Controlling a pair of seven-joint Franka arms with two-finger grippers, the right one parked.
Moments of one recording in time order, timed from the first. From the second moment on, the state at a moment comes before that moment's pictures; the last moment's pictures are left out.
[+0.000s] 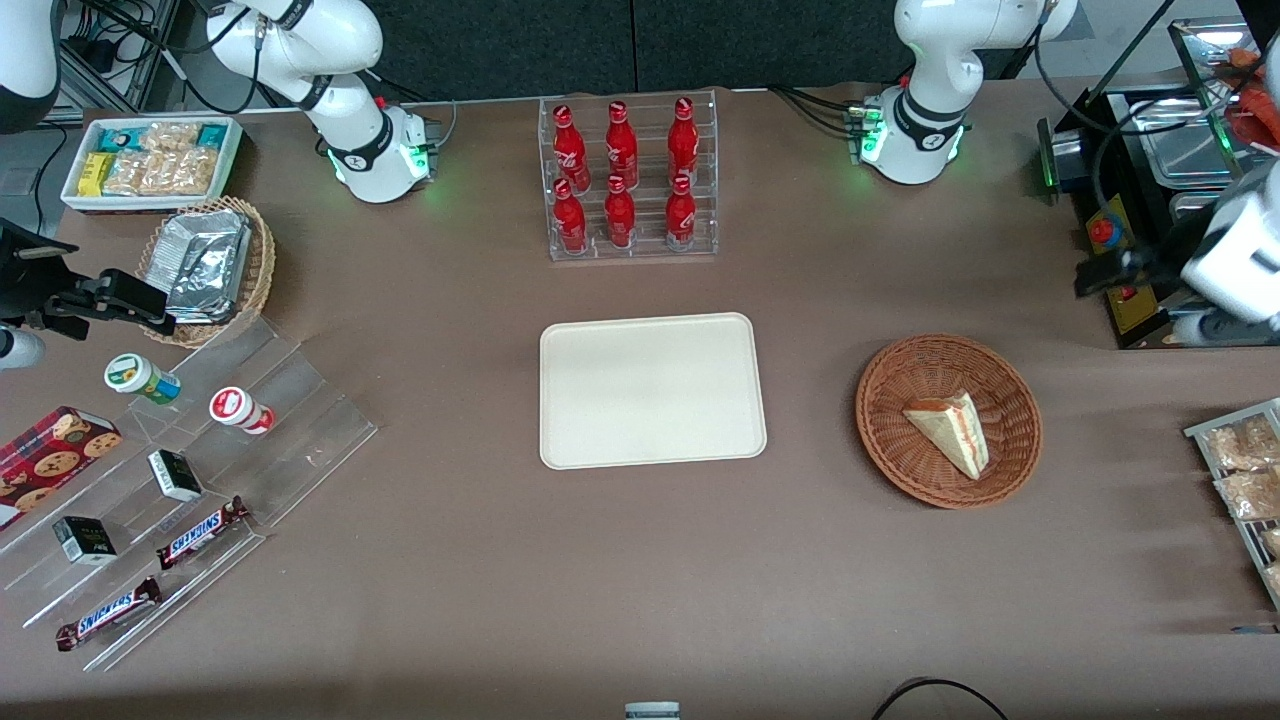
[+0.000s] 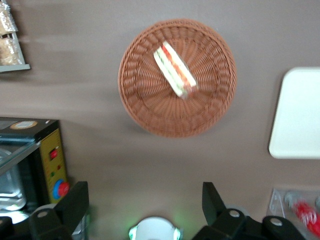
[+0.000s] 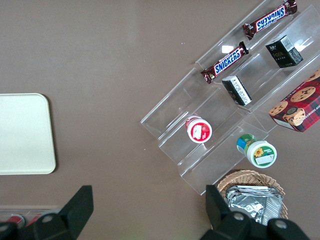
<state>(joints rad) -0.01 0.08 0.00 -1.61 0.02 1.50 -0.09</state>
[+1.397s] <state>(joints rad) -0.05 0.16 -0.04 -2.19 0.00 2.44 -0.66</state>
